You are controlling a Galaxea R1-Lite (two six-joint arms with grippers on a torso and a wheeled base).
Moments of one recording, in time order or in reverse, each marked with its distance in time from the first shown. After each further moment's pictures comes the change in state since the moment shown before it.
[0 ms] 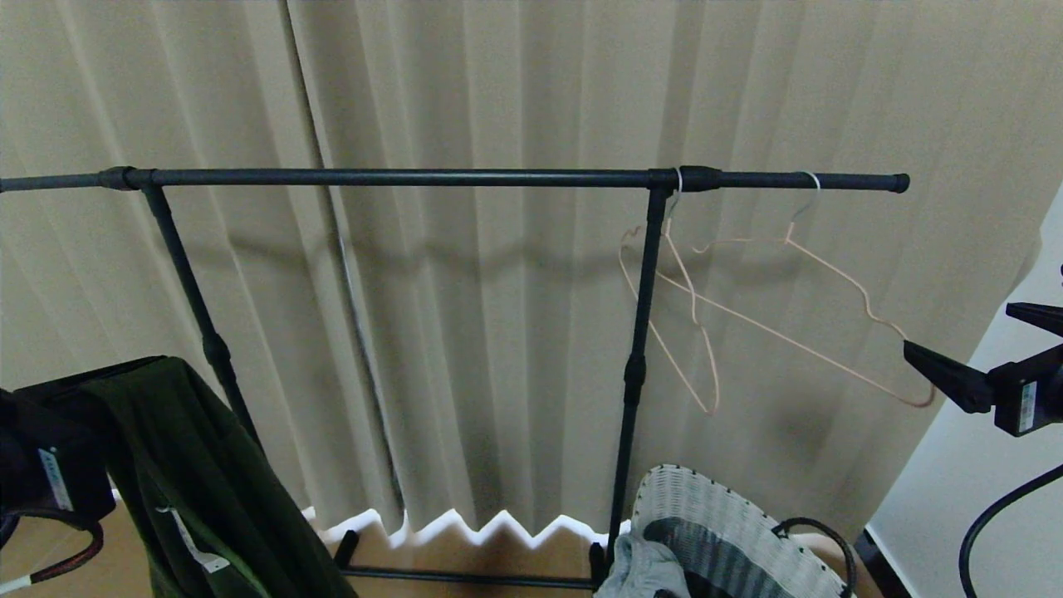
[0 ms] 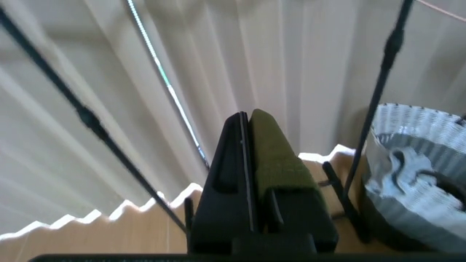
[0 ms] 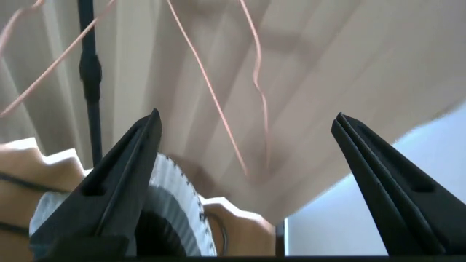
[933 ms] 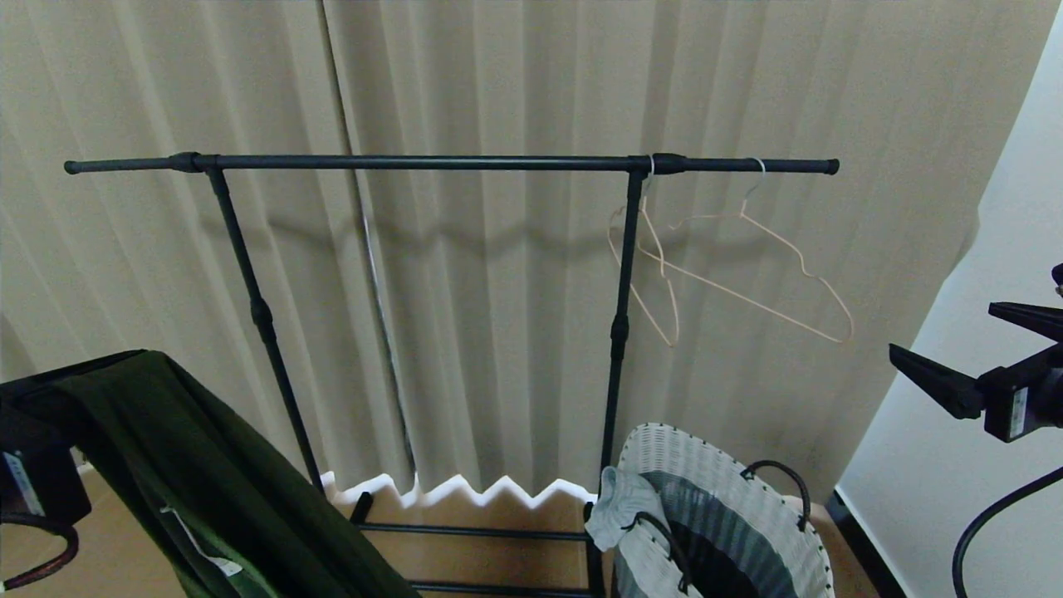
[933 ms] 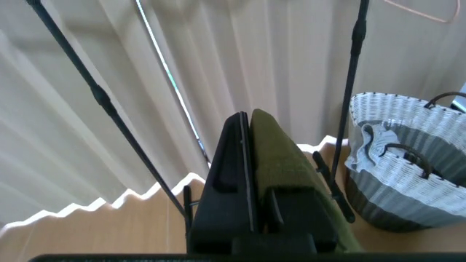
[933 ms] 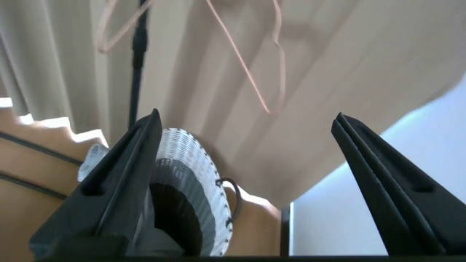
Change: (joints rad) left arm 0.000 -0.033 -0.004 0.002 0.000 0.006; right arm 0.053 -0.010 0.007 -0.004 0.004 -0.001
